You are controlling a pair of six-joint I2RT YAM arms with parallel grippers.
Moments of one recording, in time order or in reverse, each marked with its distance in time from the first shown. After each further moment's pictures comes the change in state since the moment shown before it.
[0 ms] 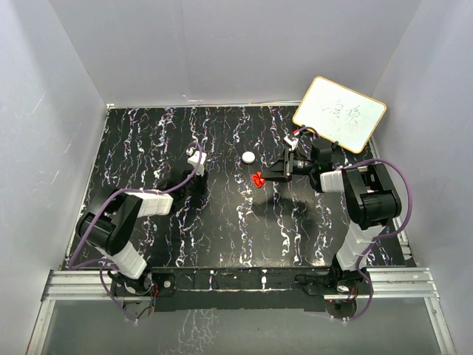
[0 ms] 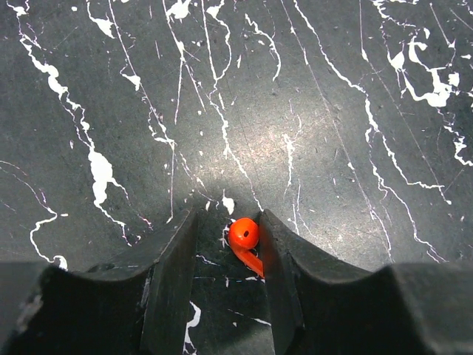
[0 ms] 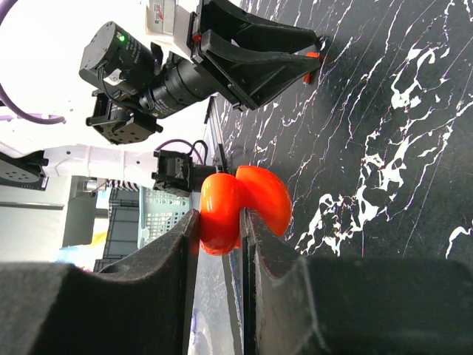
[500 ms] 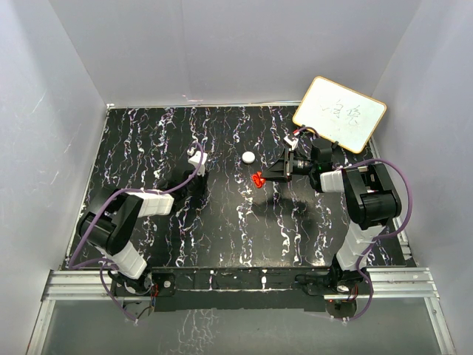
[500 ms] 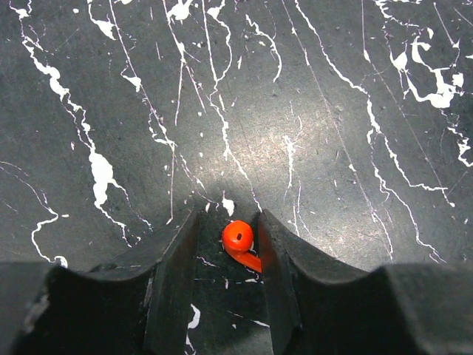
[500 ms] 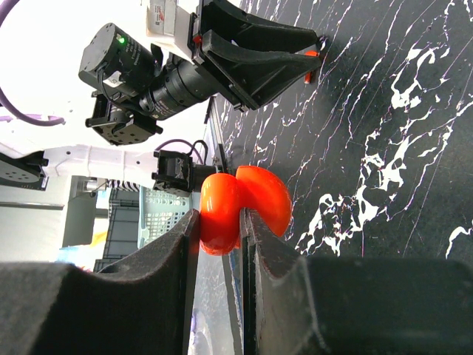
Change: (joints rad) left arm -0.011 0.004 0.005 -0.004 -0.029 0.008; right arm 0.000 0.000 0.000 0.000 0.000 0.000
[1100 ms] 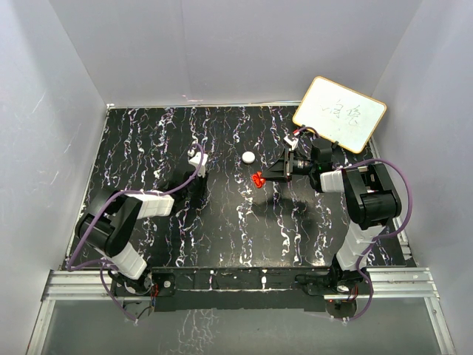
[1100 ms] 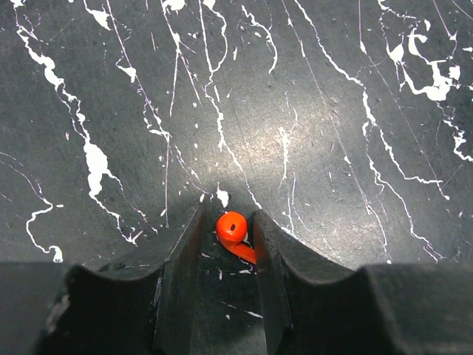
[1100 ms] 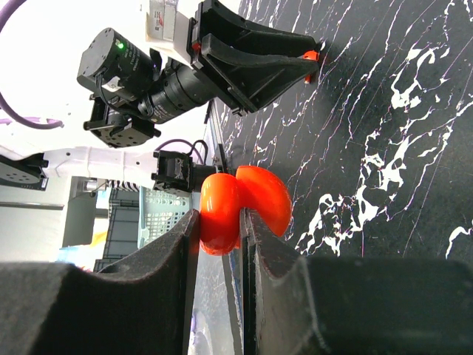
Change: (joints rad) left arm -0.014 -0.014 -0.002 -0.026 -0.013 -0.012; right arm 0.000 0.000 0.000 0.000 0.000 0.000
